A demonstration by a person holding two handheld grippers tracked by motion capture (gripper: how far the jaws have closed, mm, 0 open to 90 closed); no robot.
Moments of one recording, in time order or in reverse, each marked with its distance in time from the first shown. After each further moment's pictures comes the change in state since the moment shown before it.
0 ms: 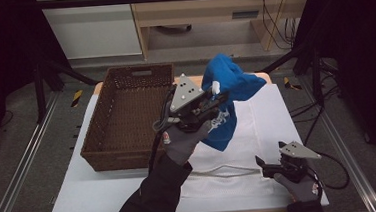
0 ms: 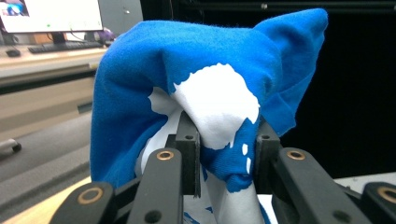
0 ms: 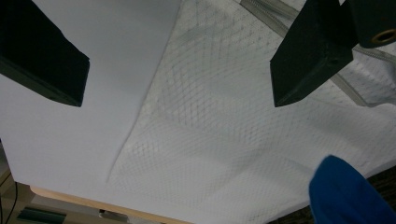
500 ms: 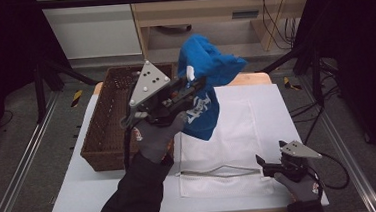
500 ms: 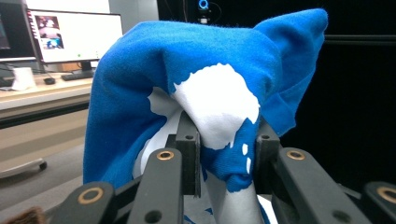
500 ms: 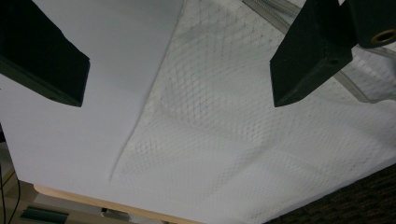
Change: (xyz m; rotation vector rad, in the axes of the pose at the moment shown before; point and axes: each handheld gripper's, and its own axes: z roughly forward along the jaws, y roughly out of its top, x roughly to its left) left arm 0.013 0.041 -0.054 -0.099 0.055 0.019; right arm -0.001 0.002 -0.001 -0.001 -0.003 0.008
